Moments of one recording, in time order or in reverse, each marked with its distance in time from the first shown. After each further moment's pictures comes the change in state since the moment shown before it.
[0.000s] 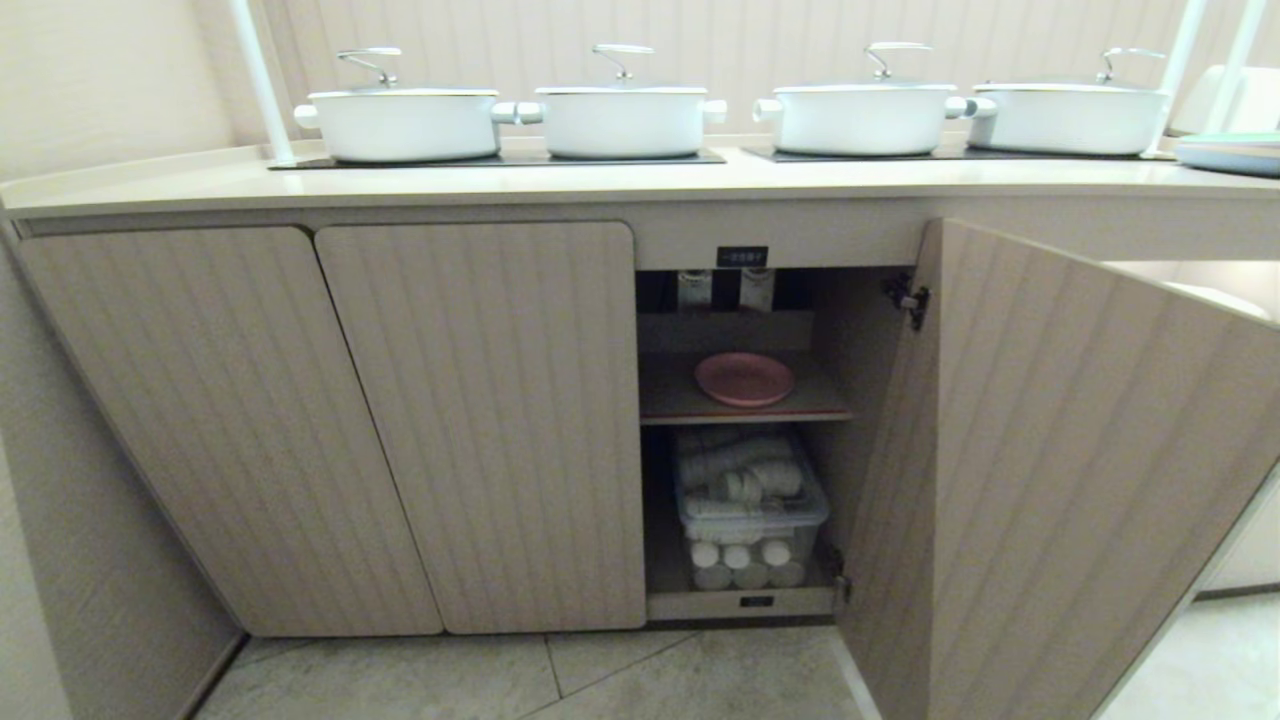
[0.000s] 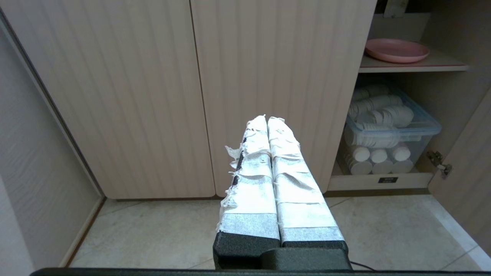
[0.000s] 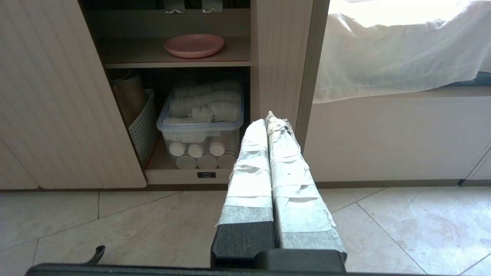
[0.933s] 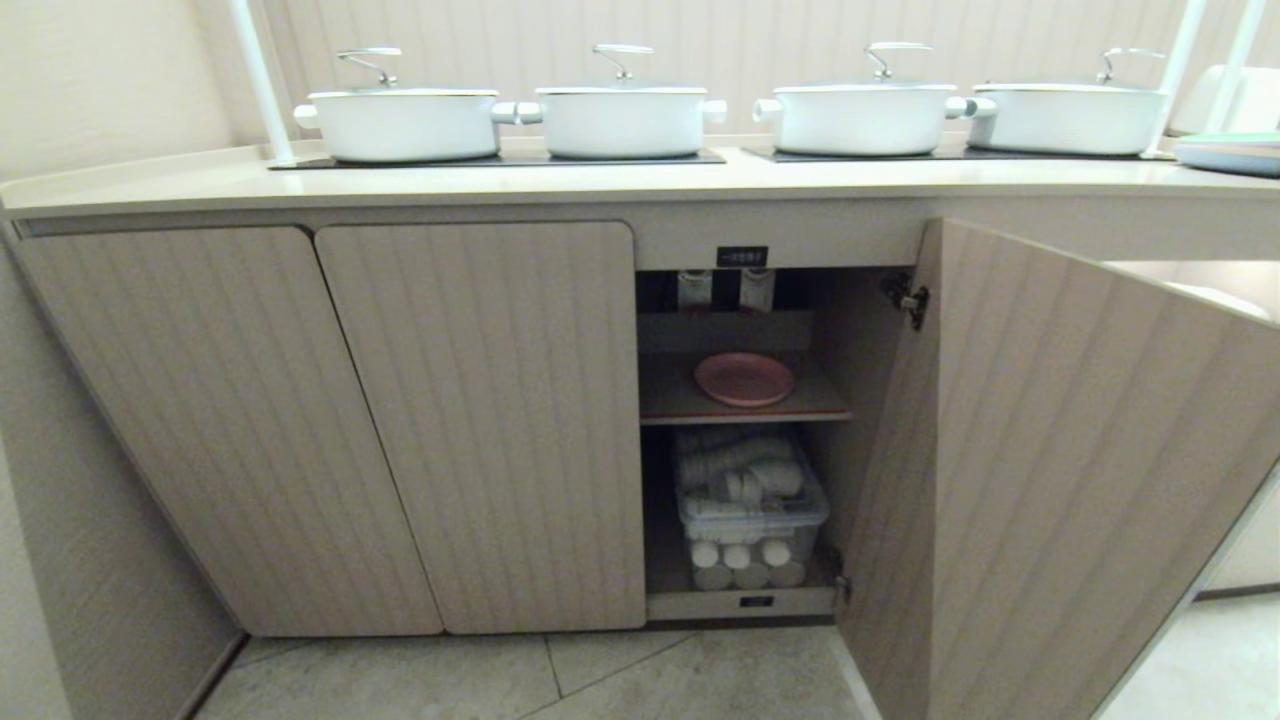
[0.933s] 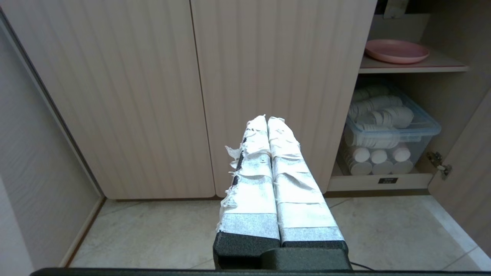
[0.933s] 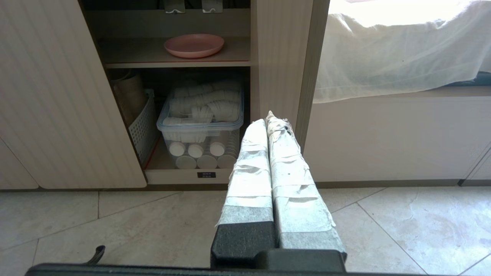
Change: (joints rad) left arm 0.000 0.000 0.000 -0.002 0.001 0.000; right arm 0.000 0.000 0.000 0.000 0.000 0.000
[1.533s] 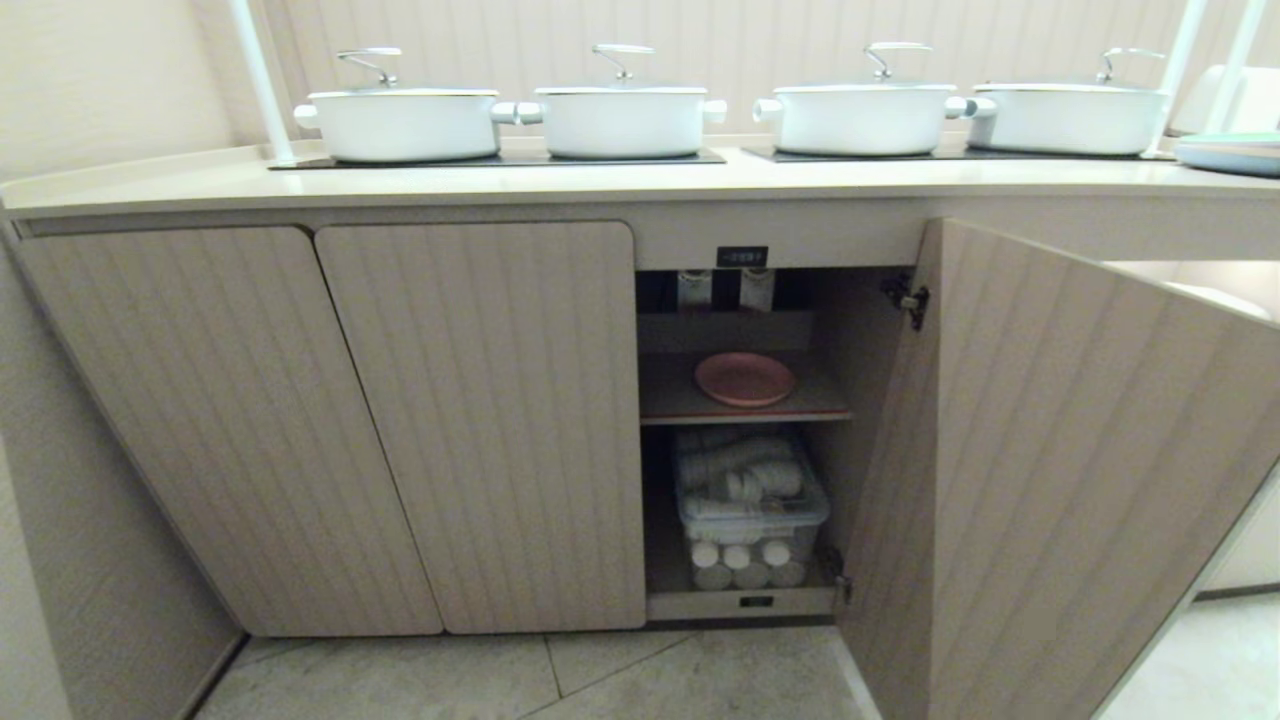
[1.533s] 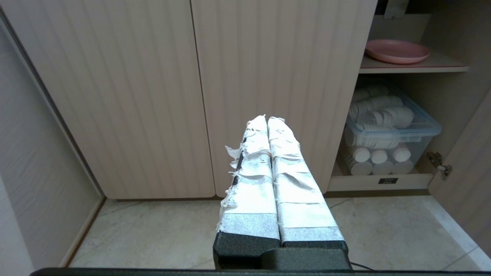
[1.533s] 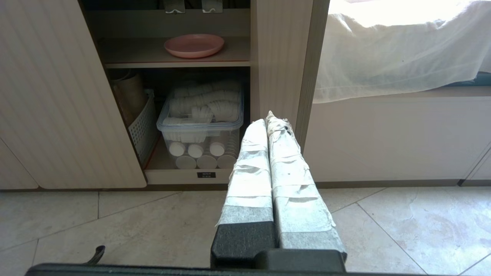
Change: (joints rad) left arm 0.000 0.000 0.000 0.000 0.001 -0.001; right arm 0.000 0.000 0.000 0.000 0.000 0.000
